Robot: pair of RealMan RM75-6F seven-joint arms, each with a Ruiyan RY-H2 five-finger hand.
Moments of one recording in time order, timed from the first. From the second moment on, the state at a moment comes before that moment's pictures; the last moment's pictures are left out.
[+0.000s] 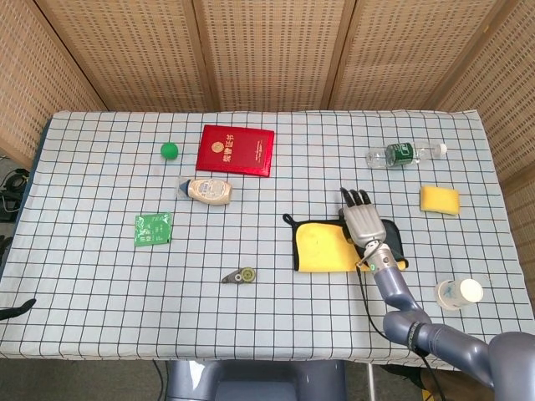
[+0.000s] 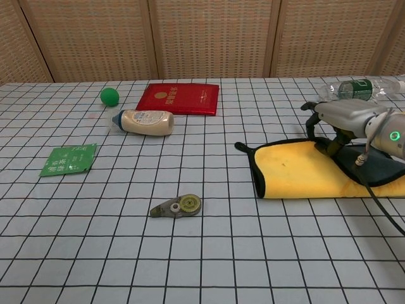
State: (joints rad) left arm -0.05 -0.98 -0.05 -1.77 1.32 1.40 0.01; right arm 0.72 -1.67 0.24 -1.11 -1.03 0.84 -0.41
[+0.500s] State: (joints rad) left arm -0.05 -0.98 -0.05 -1.77 1.32 1.40 0.00; right arm 0.73 -1.69 0.22 -1.09 -1.02 0.85 -0.42
